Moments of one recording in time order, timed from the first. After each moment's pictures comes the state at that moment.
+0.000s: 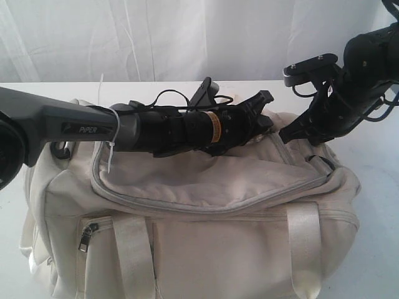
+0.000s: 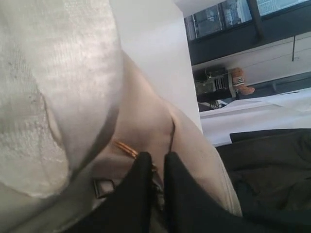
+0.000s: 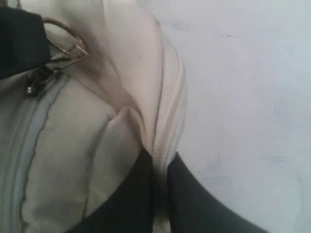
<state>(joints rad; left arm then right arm) -0.73 2.28 -1.55 0.83 -0.40 -1.89 0.37 1.76 -1.20 -0.17 0.65 -0.04</state>
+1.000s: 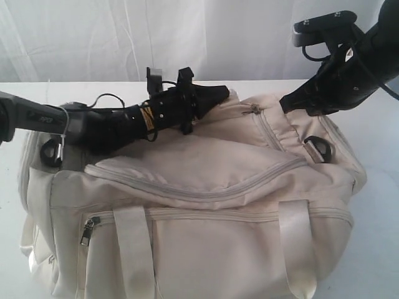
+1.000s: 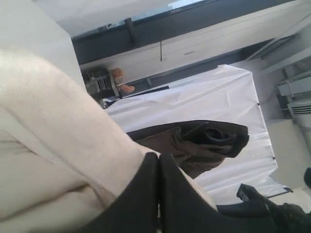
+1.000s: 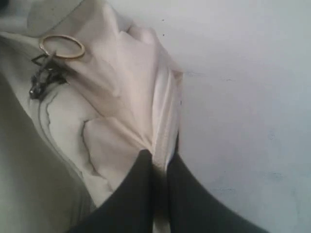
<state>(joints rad) -0.42 2.32 -1.50 0.87 -1.14 -1.87 0.37 1.57 -1.20 -0.05 0.66 -0.10</state>
